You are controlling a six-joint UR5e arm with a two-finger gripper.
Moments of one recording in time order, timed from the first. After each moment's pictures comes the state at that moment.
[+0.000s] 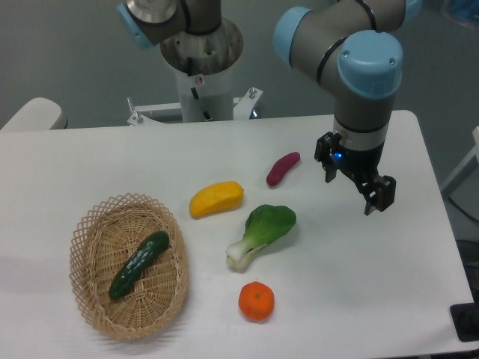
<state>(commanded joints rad) 2.63 -1.90 -1.42 -1.21 1.59 1.53</state>
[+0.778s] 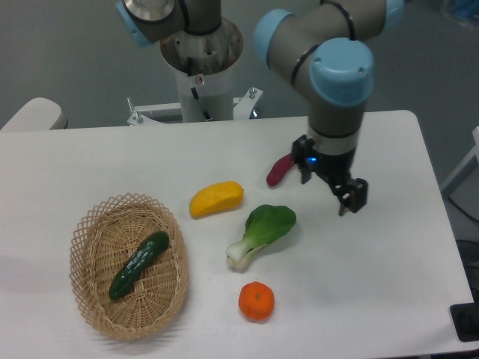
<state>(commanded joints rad) 2.48 -1.83 -1.53 -1.21 1.57 1.11</state>
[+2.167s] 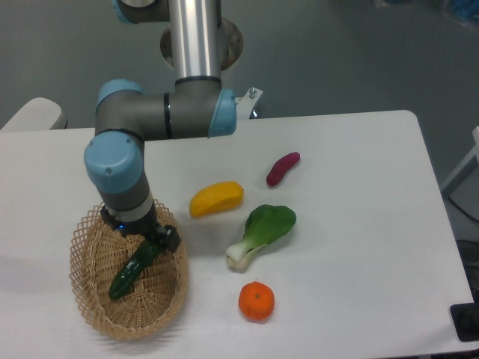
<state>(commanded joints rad) 2.04 -2.07 -1.62 -1.00 1.57 0.59</state>
